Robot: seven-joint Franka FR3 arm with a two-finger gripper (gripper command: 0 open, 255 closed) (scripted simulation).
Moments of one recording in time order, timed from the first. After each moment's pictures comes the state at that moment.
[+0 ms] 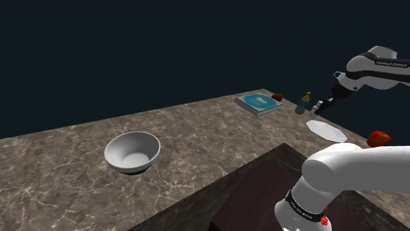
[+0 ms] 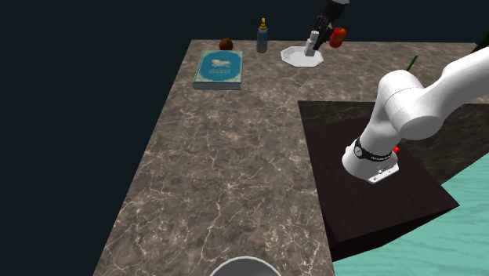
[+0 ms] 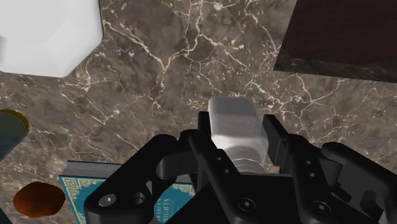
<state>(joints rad) -0.40 -0.81 -0.89 -2.40 -0.41 1.93 -0.80</state>
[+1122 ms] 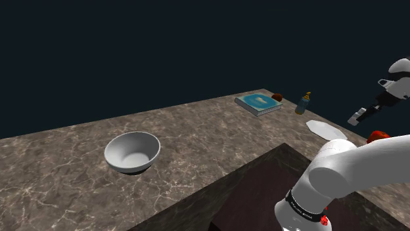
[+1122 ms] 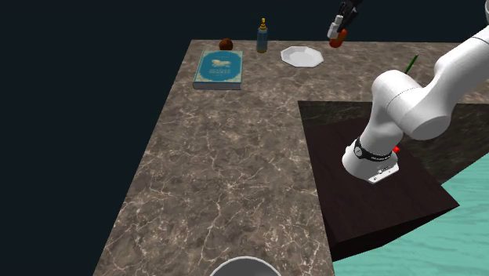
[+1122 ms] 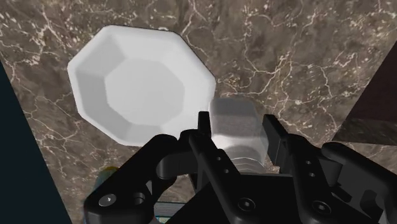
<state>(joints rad) -0.14 -0.70 -1.40 -1.91 -0.45 1.80 -1.19</state>
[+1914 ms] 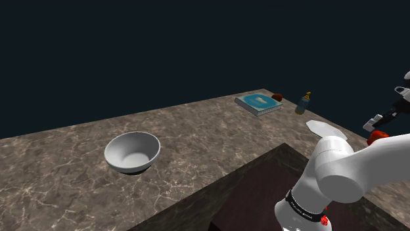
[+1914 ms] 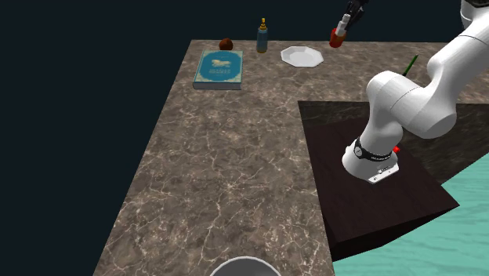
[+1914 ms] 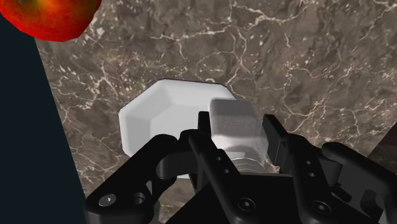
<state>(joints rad) 0.13 -0.78 -1.69 -1.61 -0.52 1.72 -1.32</state>
